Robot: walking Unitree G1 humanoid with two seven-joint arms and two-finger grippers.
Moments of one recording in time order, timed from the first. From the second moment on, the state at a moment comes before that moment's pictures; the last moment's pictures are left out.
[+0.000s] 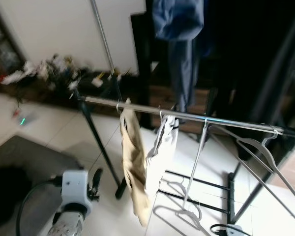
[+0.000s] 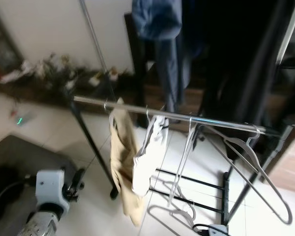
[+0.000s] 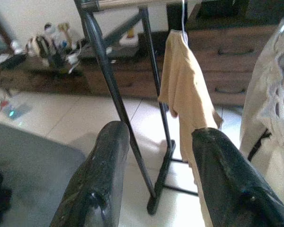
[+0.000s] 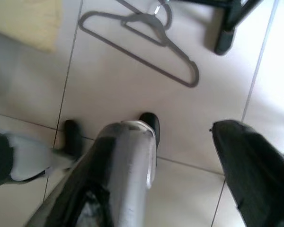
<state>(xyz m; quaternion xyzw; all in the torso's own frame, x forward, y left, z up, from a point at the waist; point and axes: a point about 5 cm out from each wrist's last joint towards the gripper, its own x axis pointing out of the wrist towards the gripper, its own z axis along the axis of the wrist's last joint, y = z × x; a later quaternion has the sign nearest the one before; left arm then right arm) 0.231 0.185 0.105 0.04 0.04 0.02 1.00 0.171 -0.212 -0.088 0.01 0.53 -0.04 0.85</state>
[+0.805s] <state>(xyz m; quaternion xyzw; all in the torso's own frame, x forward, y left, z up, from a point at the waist) 0.238 0.196 0.103 0.05 0.05 0.03 1.00 0.177 -0.189 -0.088 0.04 0.52 -0.03 0.85</state>
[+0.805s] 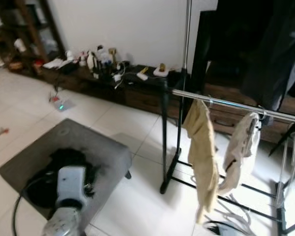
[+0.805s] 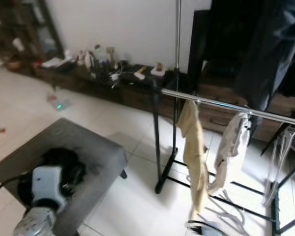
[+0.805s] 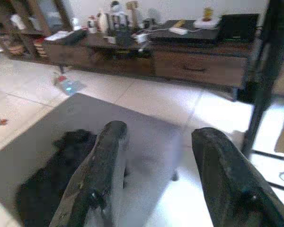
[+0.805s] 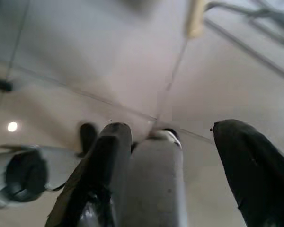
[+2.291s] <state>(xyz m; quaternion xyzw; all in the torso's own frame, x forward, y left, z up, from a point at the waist) 0.241 0.192 0.098 0.03 0.06 0.03 1.00 0.176 -0.200 -0.087 0.03 0.52 -0.03 0.85</state>
